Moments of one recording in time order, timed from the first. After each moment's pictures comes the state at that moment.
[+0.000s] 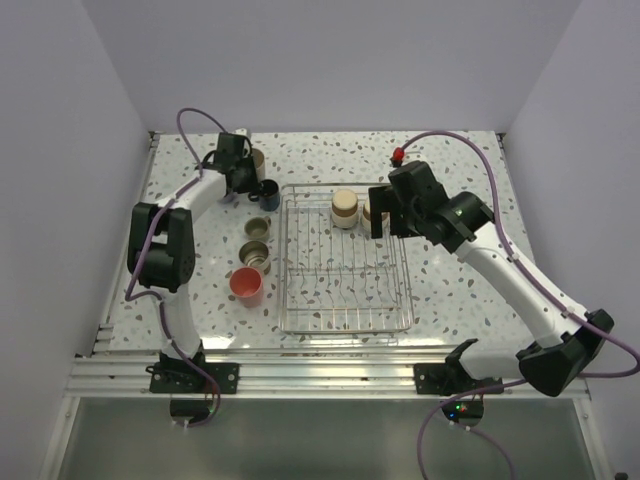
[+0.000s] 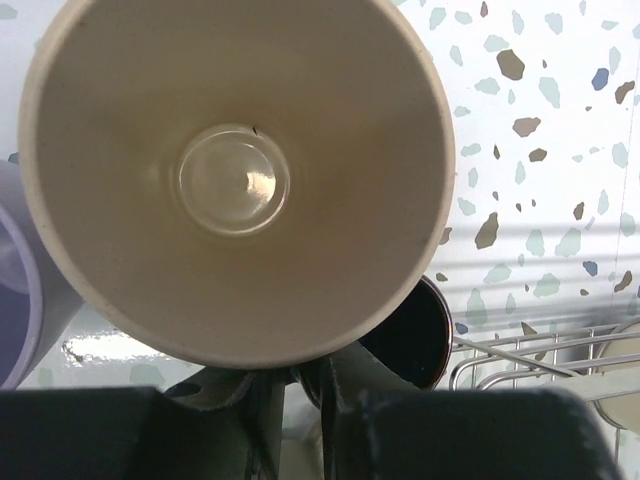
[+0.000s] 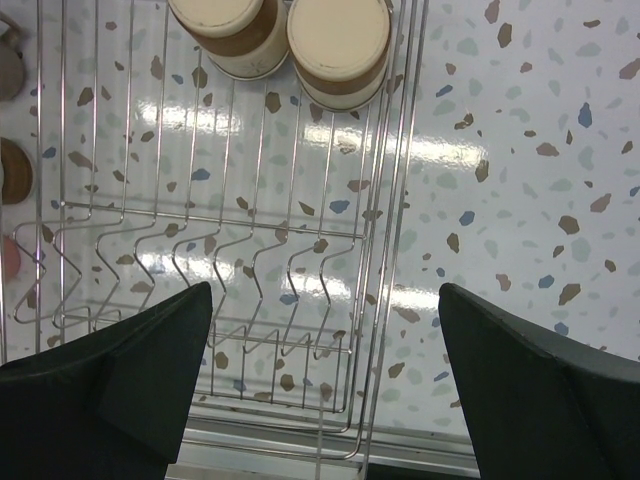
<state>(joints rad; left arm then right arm) -0.18 1.98 1.49 -0.31 0.04 -0.35 0.63 1.30 1.42 -0.99 0.33 0.42</state>
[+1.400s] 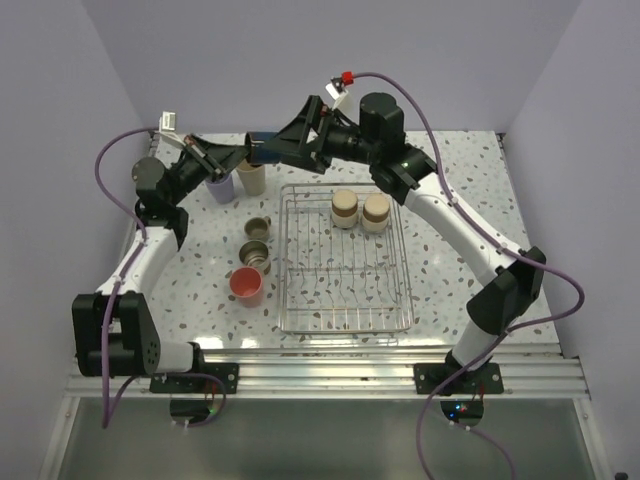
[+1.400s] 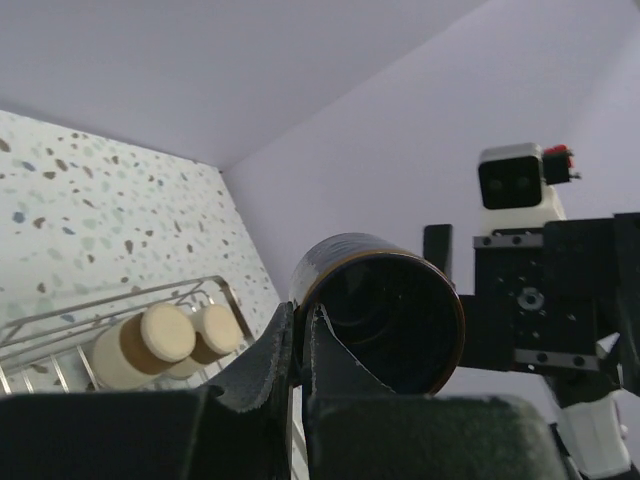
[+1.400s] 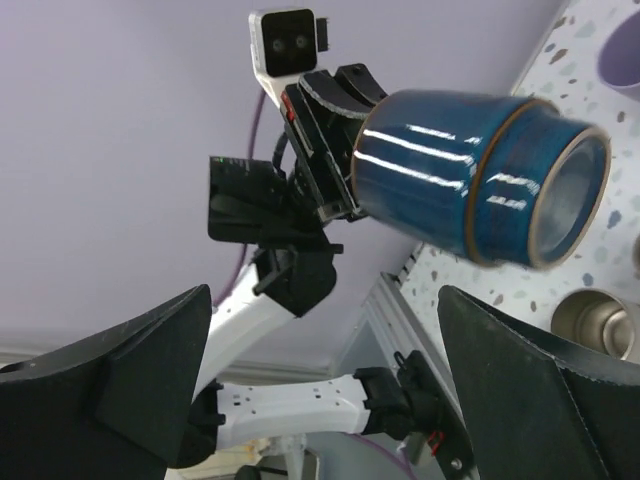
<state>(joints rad) 0.03 1.36 0.95 0.60 0.73 -1.15 0.63 1.70 1.80 -0.22 -0.53 1.00</state>
